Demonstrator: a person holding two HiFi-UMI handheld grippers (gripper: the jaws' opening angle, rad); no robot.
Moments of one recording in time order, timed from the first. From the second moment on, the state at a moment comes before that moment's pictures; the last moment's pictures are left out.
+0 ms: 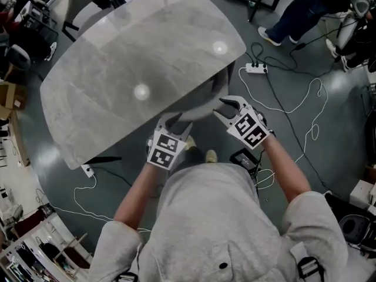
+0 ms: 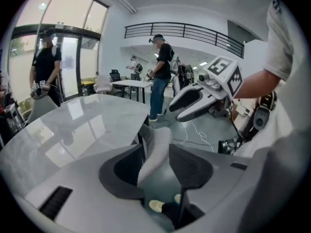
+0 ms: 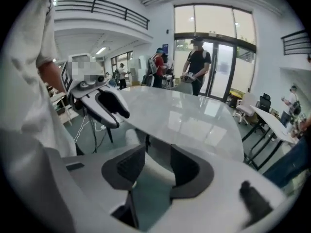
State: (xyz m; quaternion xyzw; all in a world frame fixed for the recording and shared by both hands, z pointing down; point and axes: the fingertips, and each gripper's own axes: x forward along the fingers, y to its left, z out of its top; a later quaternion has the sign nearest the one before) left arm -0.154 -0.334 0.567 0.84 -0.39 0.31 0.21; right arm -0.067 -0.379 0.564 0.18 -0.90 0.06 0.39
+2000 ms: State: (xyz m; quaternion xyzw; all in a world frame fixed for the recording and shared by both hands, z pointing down) left arm -0.135 -0.297 0.716 0.80 -0.05 0.59 0.09; right arm -0.058 -0.324 0.736 -0.17 -0.71 -0.12 0.68
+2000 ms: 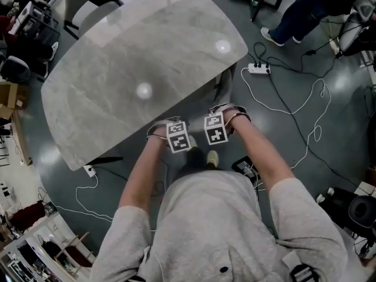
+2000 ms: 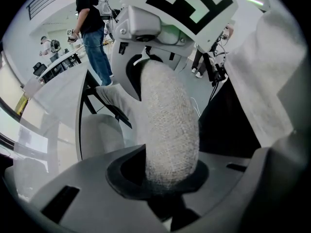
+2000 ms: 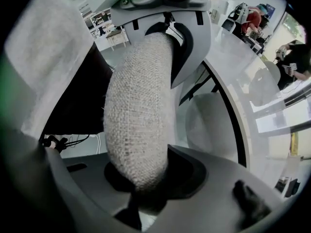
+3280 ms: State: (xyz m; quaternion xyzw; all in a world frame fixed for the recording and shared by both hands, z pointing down) left arm -0.111 -0.226 0.712 0.80 -0.05 0.59 0.08; right arm -0.034 -0.250 0.732 -0.18 -0.70 -0.11 0.68
